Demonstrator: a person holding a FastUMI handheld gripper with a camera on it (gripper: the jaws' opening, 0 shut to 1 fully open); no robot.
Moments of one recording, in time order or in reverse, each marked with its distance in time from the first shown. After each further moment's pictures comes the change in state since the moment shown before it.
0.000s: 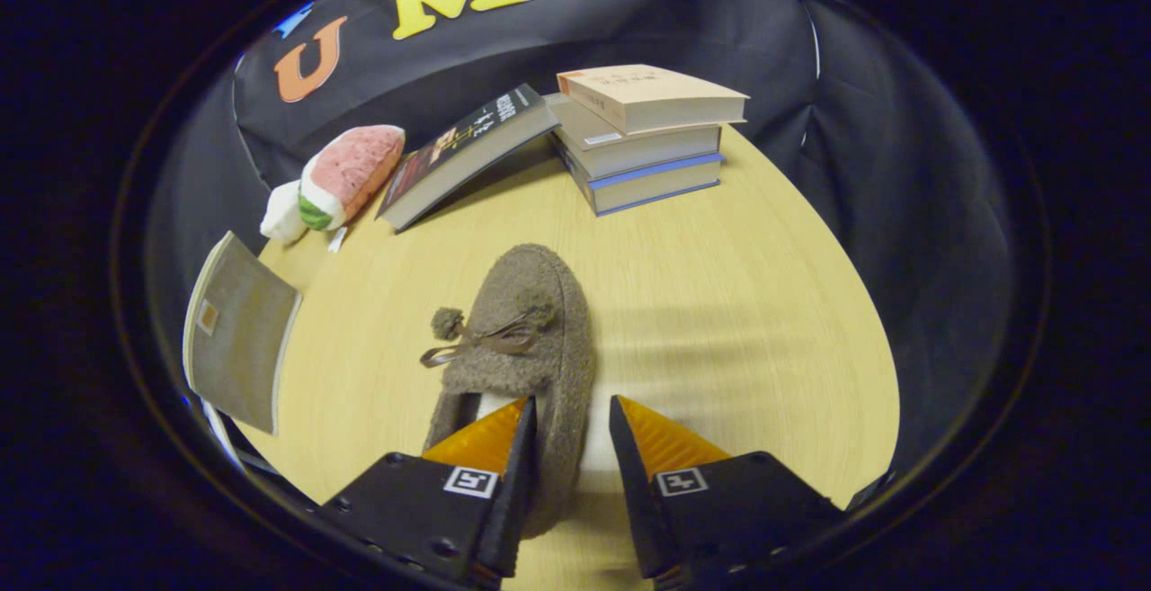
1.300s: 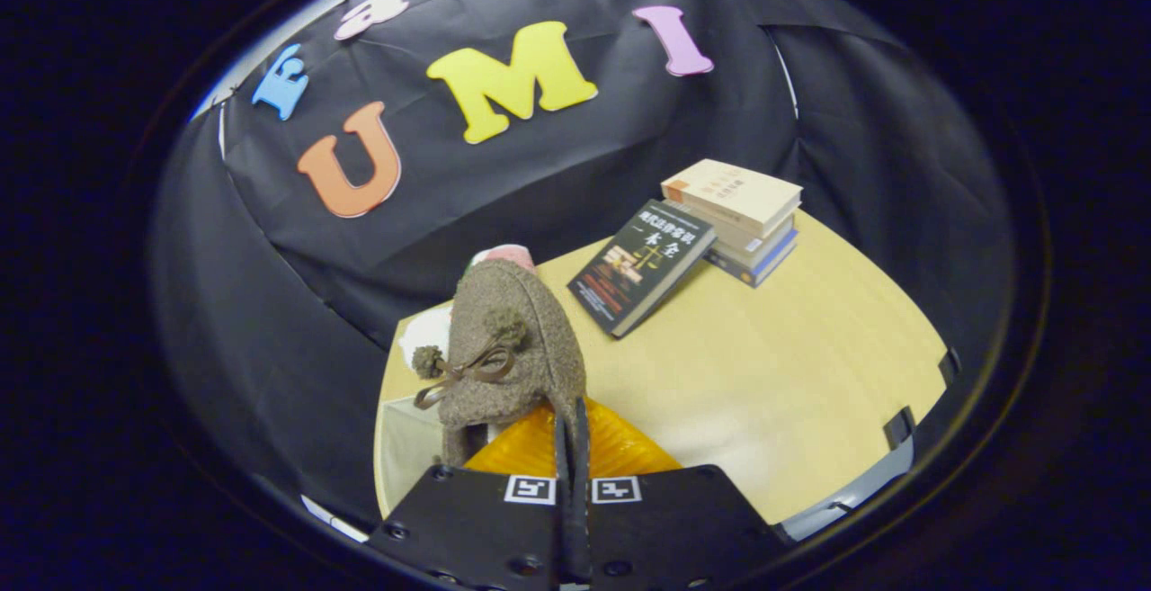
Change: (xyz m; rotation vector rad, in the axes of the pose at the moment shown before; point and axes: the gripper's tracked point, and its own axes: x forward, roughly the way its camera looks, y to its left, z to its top) arm -0.181 0.355 0.085 0.269 -0.273 0.060
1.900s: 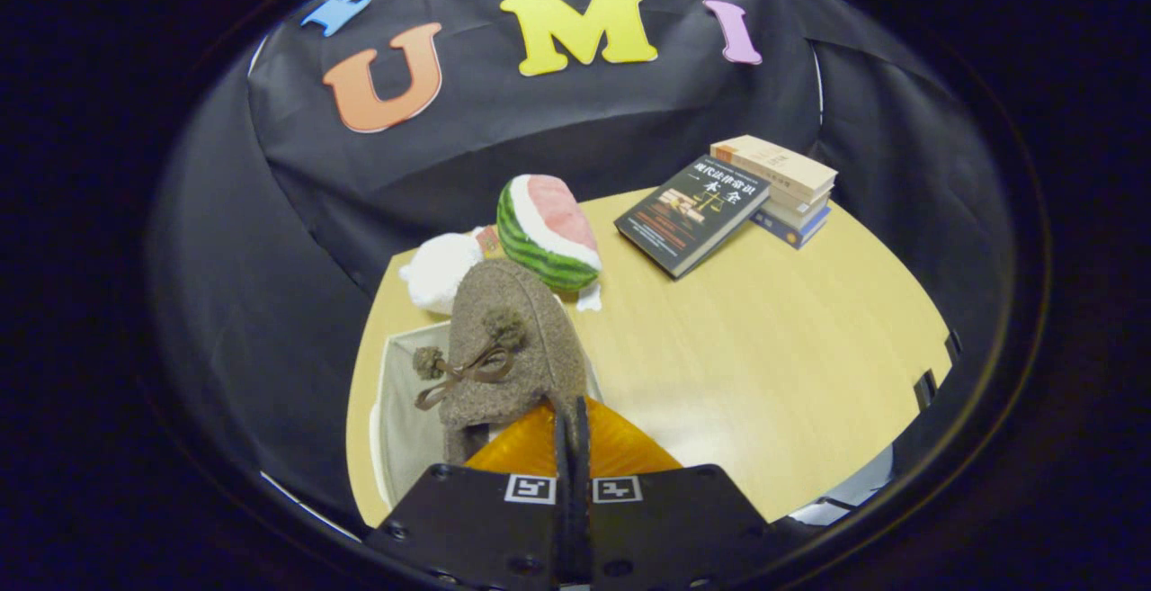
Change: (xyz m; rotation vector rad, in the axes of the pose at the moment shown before) arm 0.063 0.061 -0.113 -0.134 0.094 -0.138
